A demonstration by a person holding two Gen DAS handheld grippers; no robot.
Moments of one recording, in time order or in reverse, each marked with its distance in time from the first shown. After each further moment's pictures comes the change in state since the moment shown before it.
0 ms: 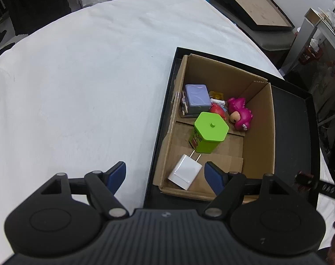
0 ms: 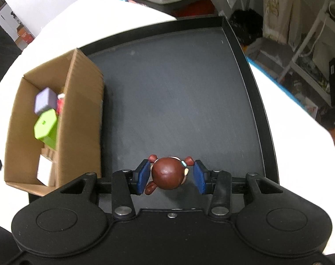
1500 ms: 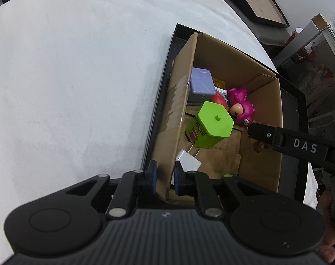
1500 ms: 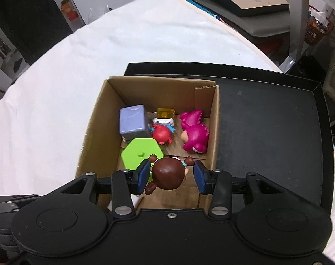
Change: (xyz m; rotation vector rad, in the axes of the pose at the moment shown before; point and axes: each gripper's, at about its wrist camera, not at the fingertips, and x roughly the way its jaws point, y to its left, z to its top) left arm 0.047 0.034 0.008 -0.065 0.117 -0.183; right arm 0.009 0.148 0.038 -0.241 -0.011 0.071
